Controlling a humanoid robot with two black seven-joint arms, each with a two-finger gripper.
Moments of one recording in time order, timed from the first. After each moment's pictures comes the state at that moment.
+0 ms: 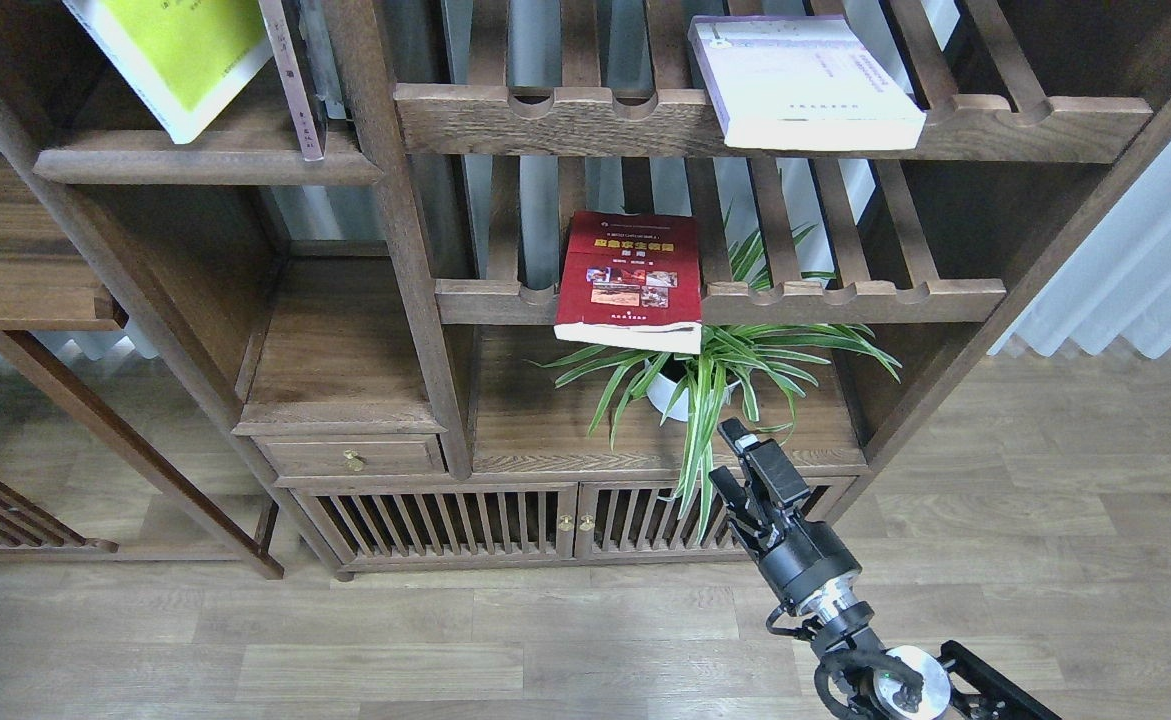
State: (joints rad) left arm -0.90 0.51 -1.43 -1.00 0.51 -0.49 0.49; right arm 0.01 -0.13 0.95 1.02 0.36 0.58 0.00
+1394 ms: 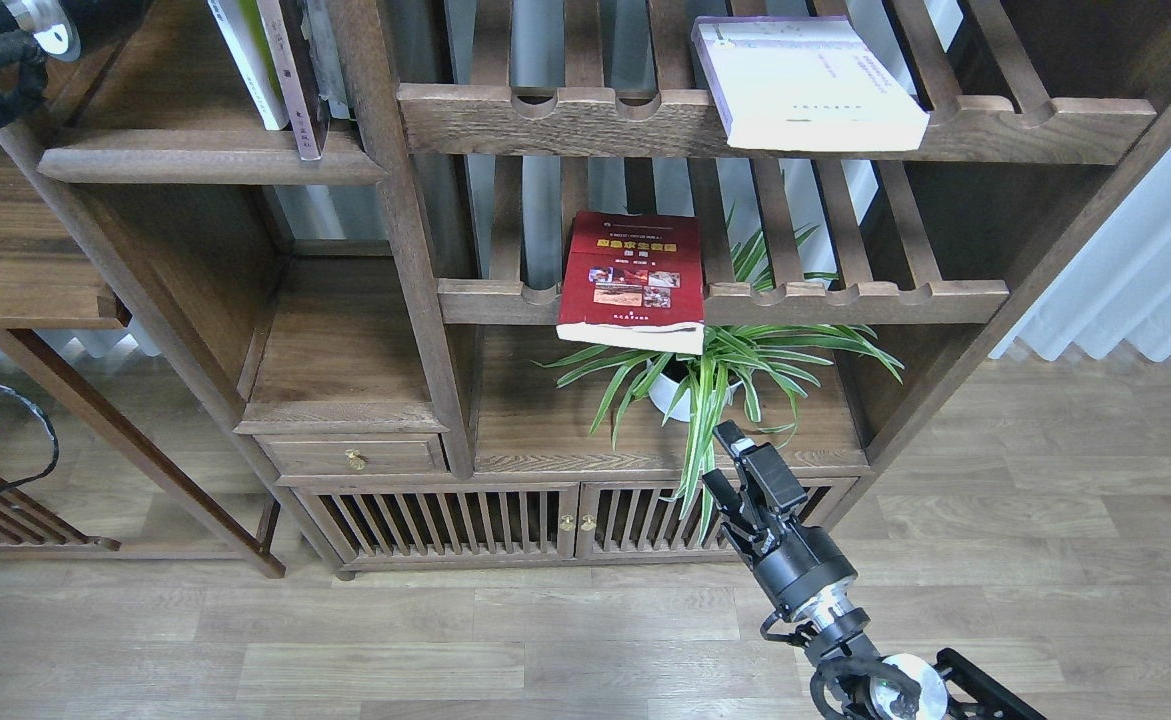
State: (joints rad) left arm -1.10 0.33 -1.36 -0.73 0.78 -0.49 0.43; right arm -0.01 -0.12 0.95 1.06 0.36 0.58 0.00
